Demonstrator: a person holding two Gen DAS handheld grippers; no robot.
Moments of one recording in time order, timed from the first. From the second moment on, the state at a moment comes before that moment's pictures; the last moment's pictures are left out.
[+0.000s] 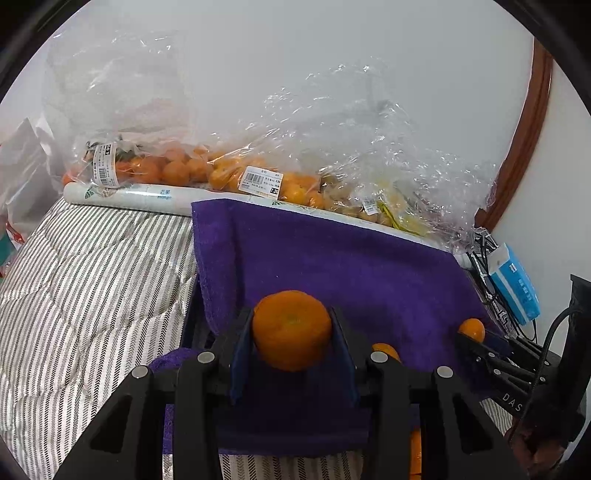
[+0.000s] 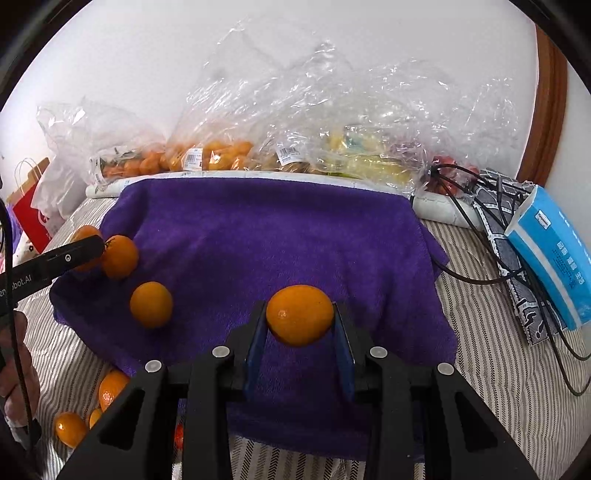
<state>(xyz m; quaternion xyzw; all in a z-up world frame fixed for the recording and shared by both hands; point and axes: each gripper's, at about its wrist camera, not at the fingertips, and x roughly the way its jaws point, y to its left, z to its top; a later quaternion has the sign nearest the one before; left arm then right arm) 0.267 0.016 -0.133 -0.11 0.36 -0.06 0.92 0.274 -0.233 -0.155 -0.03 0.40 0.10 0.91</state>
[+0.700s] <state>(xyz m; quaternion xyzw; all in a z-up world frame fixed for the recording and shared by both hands) 0.260 0.018 -0.128 -0.13 0.33 -0.09 0.93 0.267 -0.259 -0.128 0.02 0.35 0.08 0.93</state>
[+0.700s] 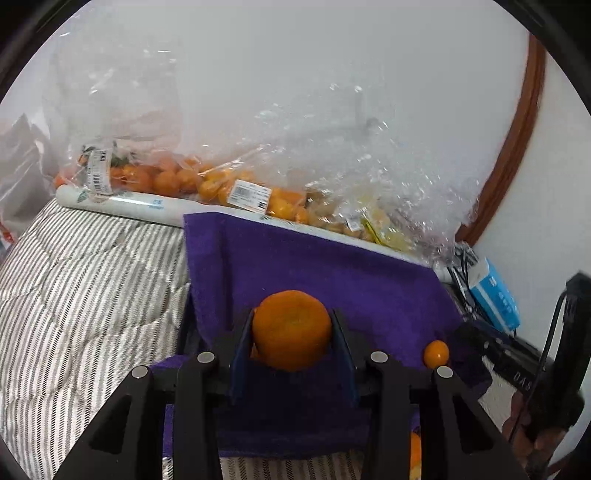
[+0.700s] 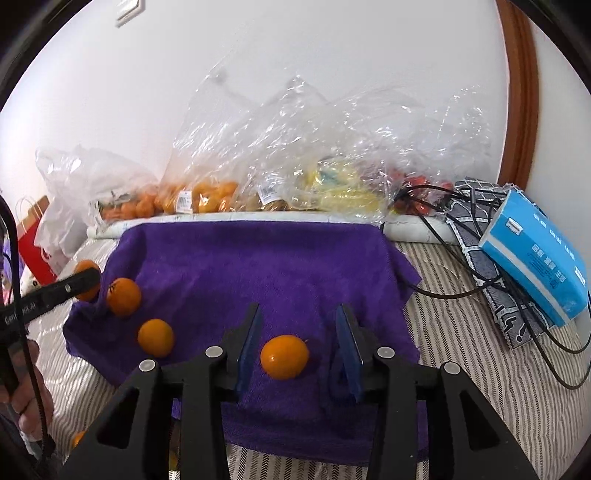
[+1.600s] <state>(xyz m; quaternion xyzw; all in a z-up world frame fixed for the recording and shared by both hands) 0.255 -0.032 -0.142 0.01 0.36 -0.11 0.93 0.264 -0.255 -0.127 0.01 0.35 0.08 0.93</state>
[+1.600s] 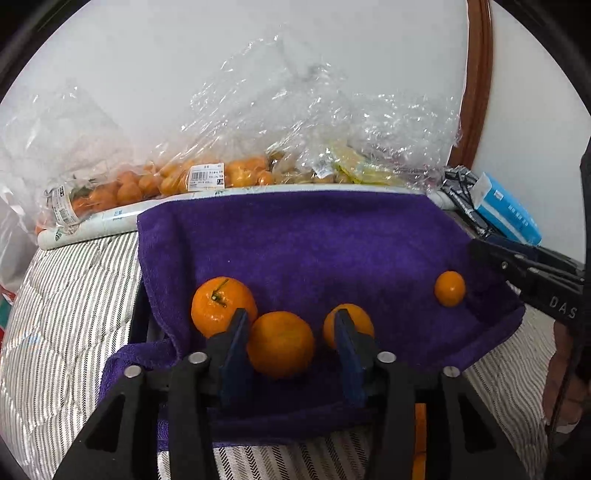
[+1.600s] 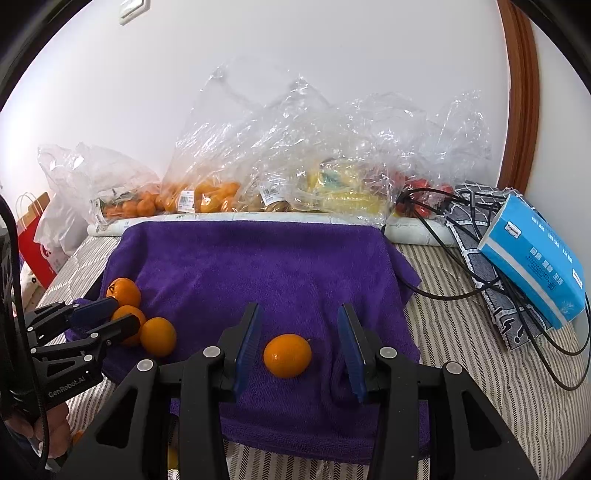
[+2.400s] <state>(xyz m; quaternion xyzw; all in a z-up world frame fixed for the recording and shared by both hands) 0.235 -0.024 -0.112 0.01 0.30 -0.08 0.95 0.211 -0.261 -0.100 0.06 0.35 0.06 0.93</state>
